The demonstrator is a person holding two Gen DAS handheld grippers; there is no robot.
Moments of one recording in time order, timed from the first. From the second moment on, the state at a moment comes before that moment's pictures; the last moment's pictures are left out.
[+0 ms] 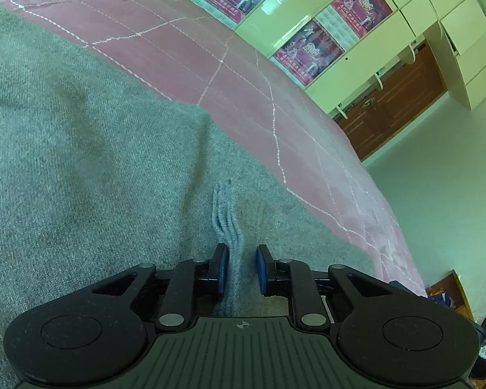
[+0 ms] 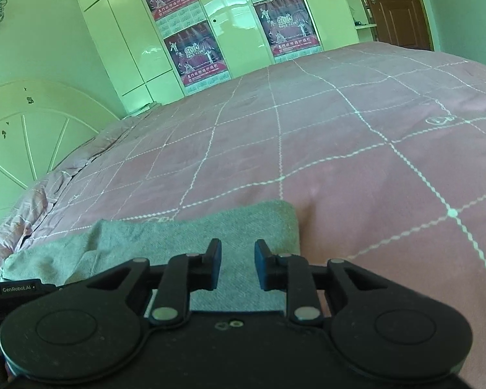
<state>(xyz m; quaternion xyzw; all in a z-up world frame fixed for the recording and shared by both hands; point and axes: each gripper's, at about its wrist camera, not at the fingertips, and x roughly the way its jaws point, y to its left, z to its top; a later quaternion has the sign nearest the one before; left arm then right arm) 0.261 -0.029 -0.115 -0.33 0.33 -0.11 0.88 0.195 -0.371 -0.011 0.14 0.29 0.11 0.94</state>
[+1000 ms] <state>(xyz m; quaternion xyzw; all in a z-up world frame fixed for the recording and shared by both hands) 0.142 0.102 -0.061 -0.25 0.26 0.02 0.93 0.150 -0.373 -0.013 0.17 0.29 0.12 0.93</state>
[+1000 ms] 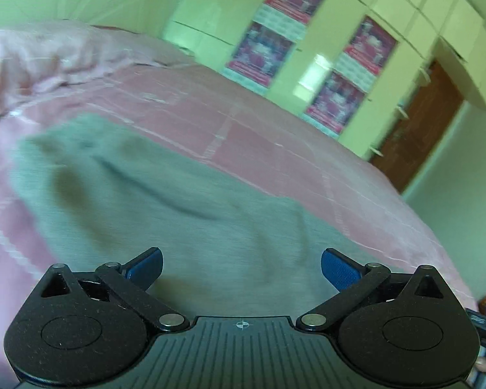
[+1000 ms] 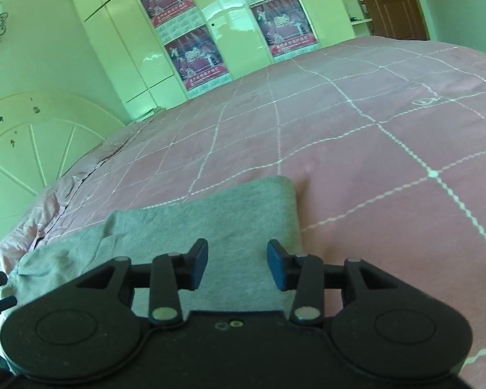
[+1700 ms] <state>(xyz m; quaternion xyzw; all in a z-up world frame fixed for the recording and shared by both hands) 0.120 0.158 -0.093 -0.29 0.25 0.07 0.92 0.134 -0.292 -0.001 0.11 0.31 0.18 0.93</state>
